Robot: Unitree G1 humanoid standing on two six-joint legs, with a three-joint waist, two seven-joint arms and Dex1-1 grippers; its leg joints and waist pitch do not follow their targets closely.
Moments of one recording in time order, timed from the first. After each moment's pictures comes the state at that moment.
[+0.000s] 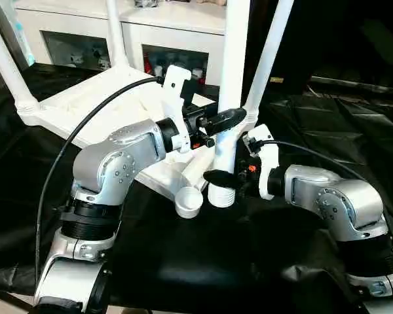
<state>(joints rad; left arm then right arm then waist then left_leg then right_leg) -0.72 0.19 -0.04 0.00 -0.59 0.81 -0.55 -0.51 -0.33 0.13 -0.07 0.50 0.99 0.59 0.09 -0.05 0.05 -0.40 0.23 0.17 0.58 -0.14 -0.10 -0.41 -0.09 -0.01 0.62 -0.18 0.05</state>
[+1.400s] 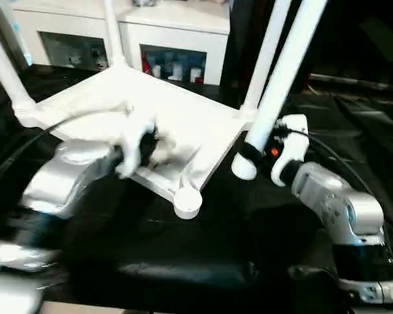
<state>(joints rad) -0.61 0.66 -0.28 0.22 -0.25 0.41 -1.04 -0.44 -0.22 -0.07 0.00 0.42 0.76 0.34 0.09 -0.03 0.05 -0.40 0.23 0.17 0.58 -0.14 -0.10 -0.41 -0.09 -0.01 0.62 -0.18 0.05</state>
